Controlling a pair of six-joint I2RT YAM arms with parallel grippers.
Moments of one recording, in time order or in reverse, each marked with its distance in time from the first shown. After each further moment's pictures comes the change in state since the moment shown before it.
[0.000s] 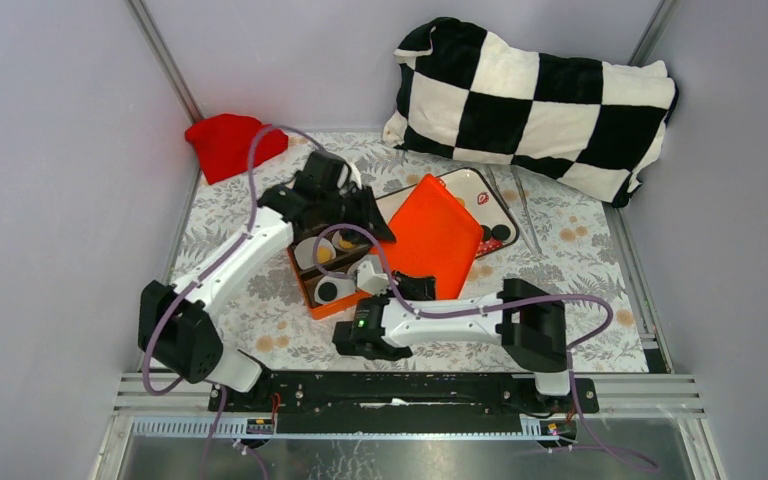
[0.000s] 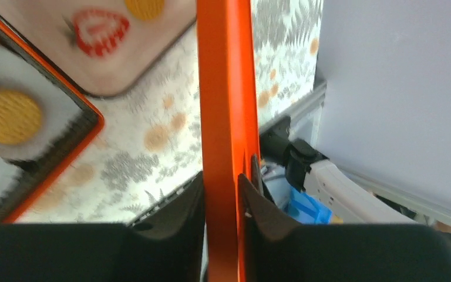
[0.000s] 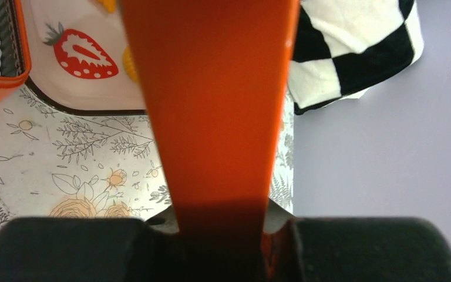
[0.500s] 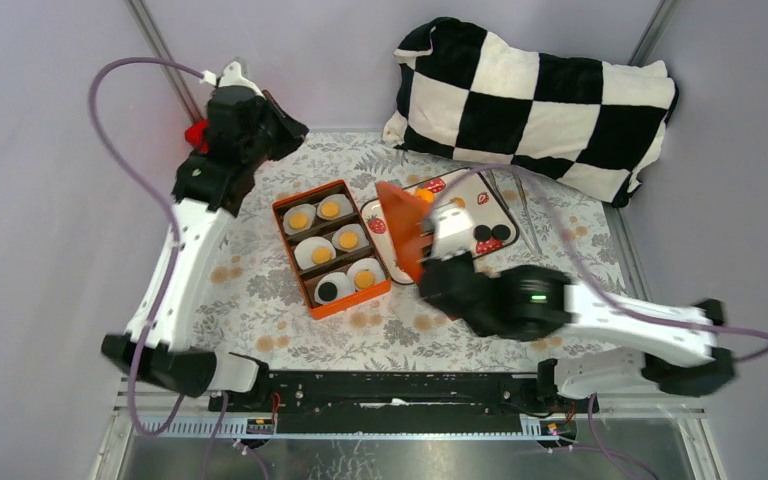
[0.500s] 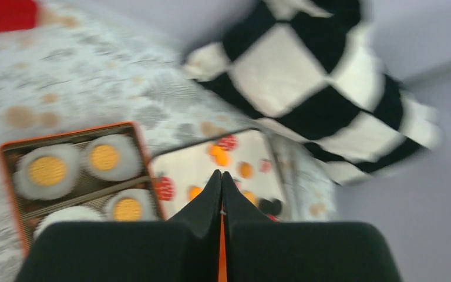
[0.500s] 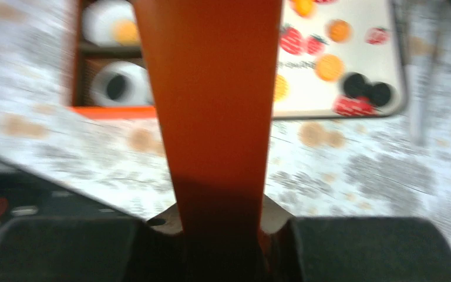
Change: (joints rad) left arm 0.243 -0.126 0.480 -0.055 -0.538 0.094; right arm -0.018 -0.612 -0.006 0.367 -0.365 -0.273
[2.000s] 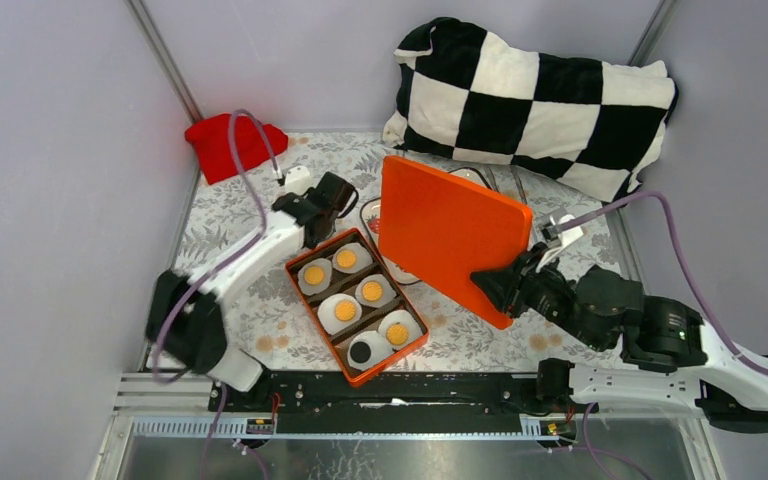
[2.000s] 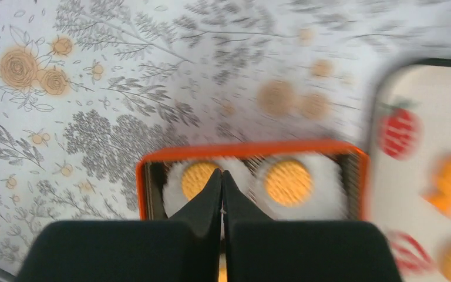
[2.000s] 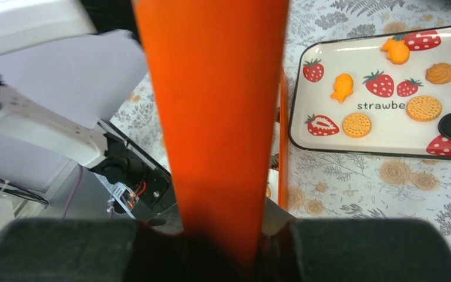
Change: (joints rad) left arm -0.208 0.267 -0.511 -0.174 -0.637 -0.202; right arm -0.078 -0.700 -0.308 0.394 -0.354 -0.141
